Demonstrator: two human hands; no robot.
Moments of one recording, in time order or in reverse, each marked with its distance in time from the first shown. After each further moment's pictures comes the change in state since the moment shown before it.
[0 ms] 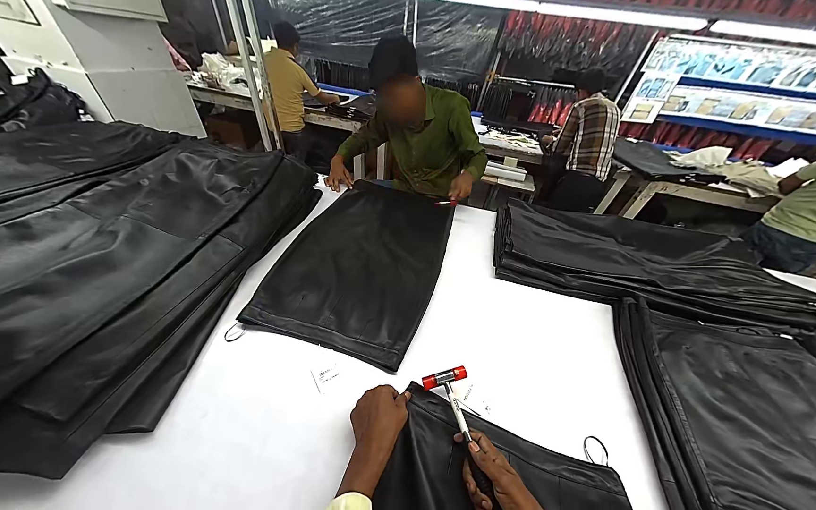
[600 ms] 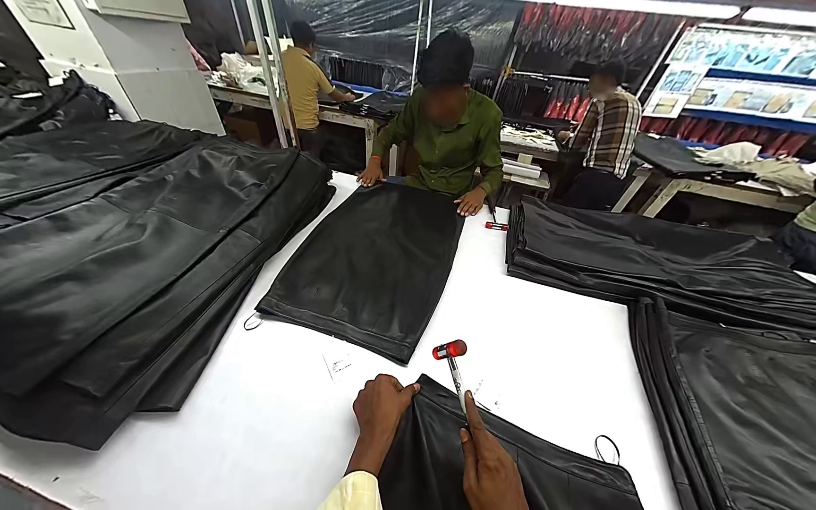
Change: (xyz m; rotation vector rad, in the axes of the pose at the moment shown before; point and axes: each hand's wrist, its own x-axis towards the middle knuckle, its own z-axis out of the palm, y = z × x) left_hand 0.006 -0.012 -0.005 -0.063 0.013 -0.094; right_hand 0.002 -0.002 0.063 -1.335 0.571 -0.500
